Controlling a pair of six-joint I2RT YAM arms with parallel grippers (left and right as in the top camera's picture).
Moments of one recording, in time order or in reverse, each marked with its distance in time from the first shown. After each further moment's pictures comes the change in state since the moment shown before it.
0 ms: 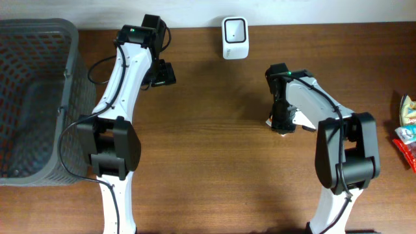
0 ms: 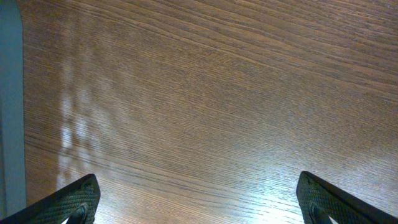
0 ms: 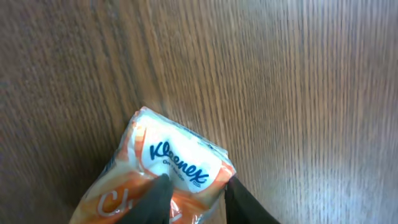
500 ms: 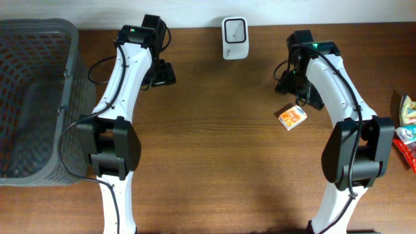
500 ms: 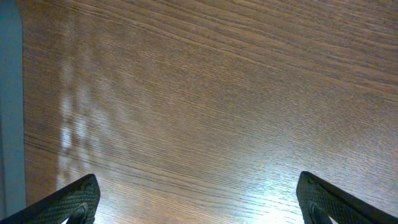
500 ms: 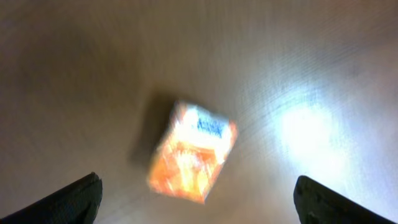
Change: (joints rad) left arm 0.000 0.000 0.000 0.000 0.000 0.000; right arm -0.097 0.016 0.333 -0.170 0.066 -1.307
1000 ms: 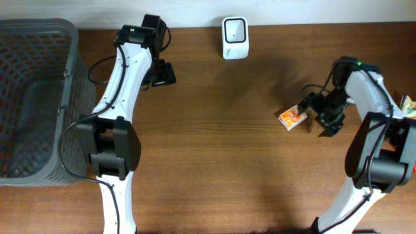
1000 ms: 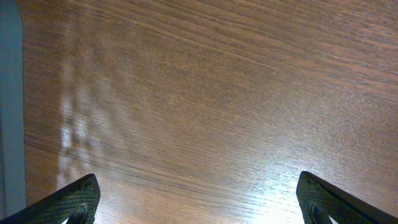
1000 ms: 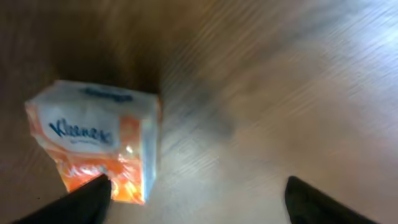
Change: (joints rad) left arm 0.000 0.000 0.000 -0.001 0.000 0.000; right arm -0.294 -0.005 -0.263 0.096 -0.428 -0.035
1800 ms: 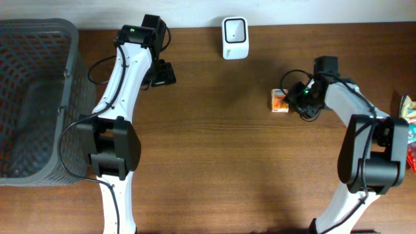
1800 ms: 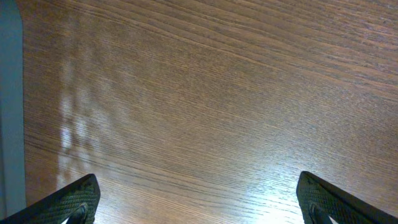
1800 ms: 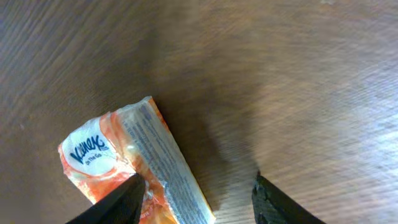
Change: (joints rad) left arm 0.000 0.000 0.000 0.001 0.000 0.000; right arm 0.119 -0.037 -0.177 0.575 -0.033 -0.087
